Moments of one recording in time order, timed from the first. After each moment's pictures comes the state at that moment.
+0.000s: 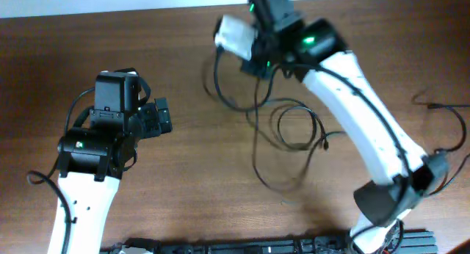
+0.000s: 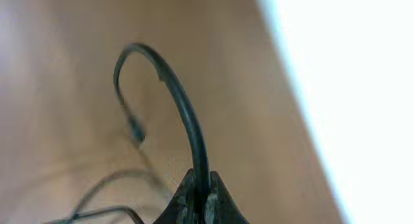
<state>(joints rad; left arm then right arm) -0.17 1.20 1.29 -1.07 -0.19 -0.25 0.50 1.87 2.06 -1.04 -0.13 -0.73</state>
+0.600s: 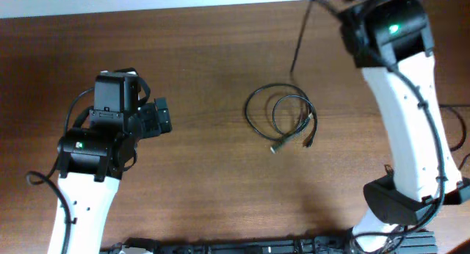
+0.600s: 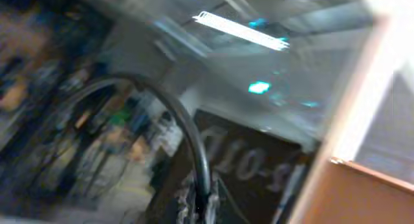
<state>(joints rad) -0.17 1.19 1.29 -1.07 -0.20 -0.25 0.34 1.85 2.41 0.04 0.56 -0.84</state>
